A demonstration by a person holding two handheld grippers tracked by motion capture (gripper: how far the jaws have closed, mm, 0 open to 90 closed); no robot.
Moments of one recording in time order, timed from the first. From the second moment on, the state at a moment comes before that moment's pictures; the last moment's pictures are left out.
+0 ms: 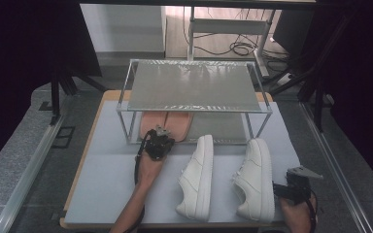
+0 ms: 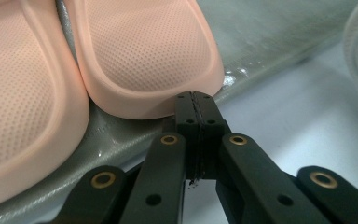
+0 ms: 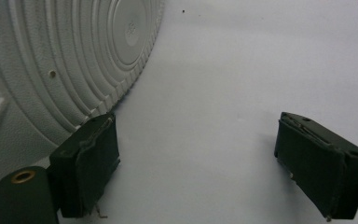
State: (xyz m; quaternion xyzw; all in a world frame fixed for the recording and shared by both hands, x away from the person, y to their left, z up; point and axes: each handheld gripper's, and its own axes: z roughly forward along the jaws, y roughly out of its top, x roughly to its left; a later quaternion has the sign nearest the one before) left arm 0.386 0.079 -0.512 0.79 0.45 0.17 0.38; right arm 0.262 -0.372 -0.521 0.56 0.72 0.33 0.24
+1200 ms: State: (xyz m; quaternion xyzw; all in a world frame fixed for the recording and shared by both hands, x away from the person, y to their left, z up) left arm 0.355 0.106 -0.488 0.79 0.45 0.17 0.38; right arm 0.262 -0.372 -0.521 0.56 0.72 0.33 0.24
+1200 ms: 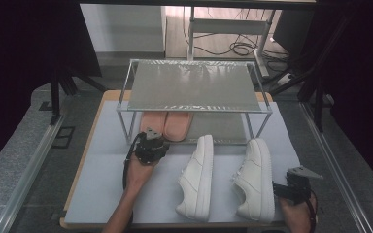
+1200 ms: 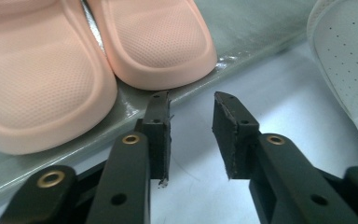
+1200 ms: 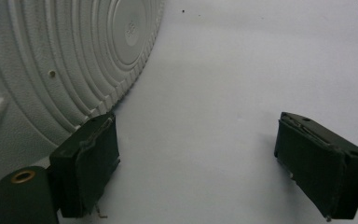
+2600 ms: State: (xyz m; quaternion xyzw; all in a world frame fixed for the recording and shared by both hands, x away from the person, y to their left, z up) left arm 0.273 0.195 -0.494 0.79 0.47 0.17 0.36; right arm 0.262 -0.371 -0.521 0.56 0.72 0.32 0.24
